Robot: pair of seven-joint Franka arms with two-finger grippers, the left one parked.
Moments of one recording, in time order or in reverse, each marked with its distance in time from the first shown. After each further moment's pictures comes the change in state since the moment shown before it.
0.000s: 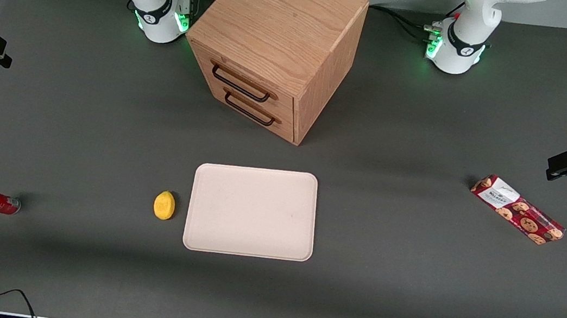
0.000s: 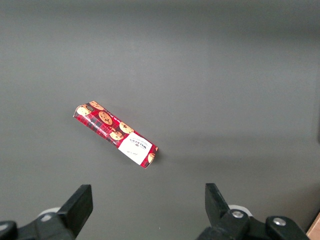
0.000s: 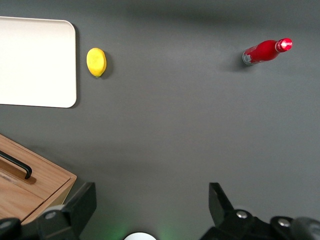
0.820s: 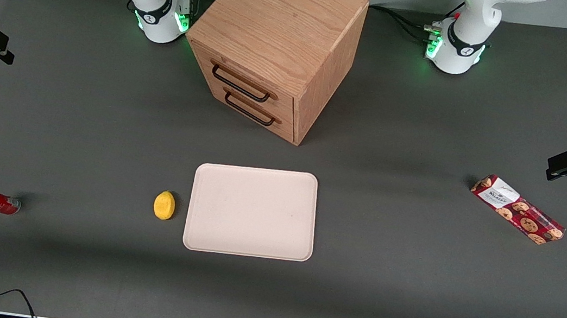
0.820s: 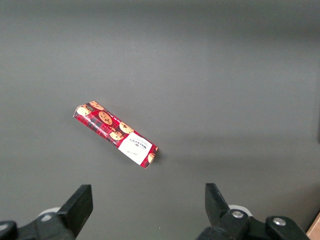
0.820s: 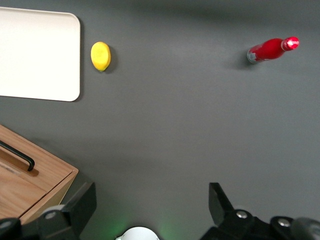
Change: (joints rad) arm 0.003 0.001 0.025 0.011 0.003 -0.029 -0.014
